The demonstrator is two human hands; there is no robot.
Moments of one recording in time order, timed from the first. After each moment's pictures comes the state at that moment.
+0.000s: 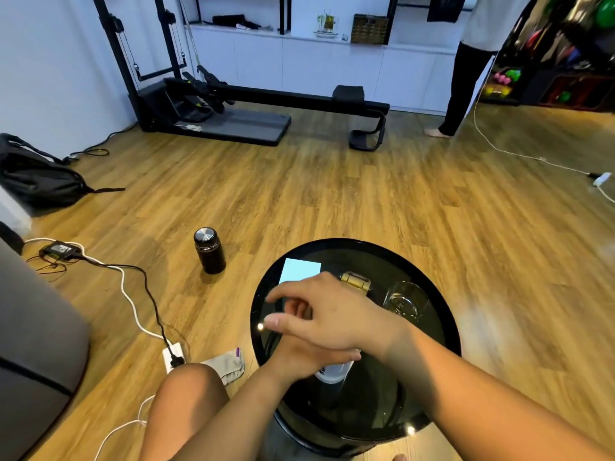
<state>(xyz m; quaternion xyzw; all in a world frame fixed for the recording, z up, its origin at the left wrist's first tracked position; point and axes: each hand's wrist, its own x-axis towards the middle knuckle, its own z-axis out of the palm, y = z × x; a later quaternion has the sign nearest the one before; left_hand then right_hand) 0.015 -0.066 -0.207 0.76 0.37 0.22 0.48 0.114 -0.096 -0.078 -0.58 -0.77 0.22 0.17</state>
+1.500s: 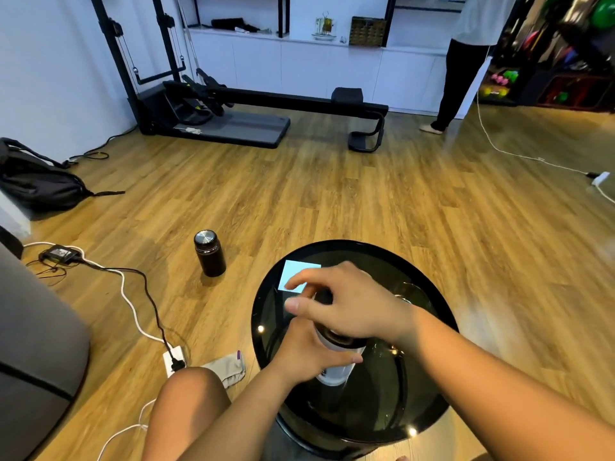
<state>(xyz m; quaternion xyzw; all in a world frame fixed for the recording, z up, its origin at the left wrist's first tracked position) 0.013 -0.063 -0.204 0.74 0.36 0.25 0.52 0.133 -0.097 -0.065 -0.60 -0.75 0.21 0.20</state>
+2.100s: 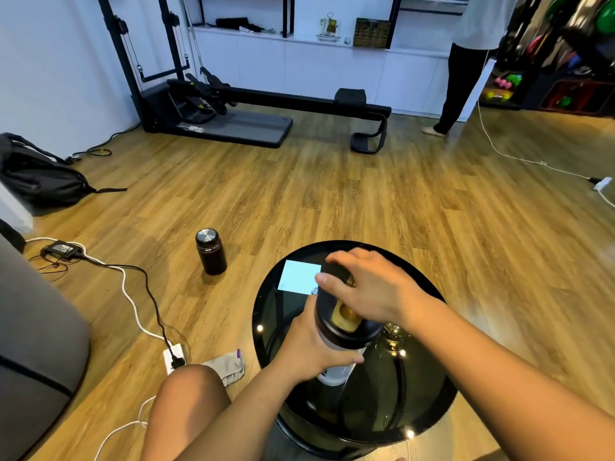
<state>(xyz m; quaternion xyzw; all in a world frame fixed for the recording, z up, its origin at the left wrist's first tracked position) 0.012 -0.060 -0.208 0.73 0.37 0.24 0.52 0.160 -0.091 -0.073 -0.73 -0.67 0.13 0.08</state>
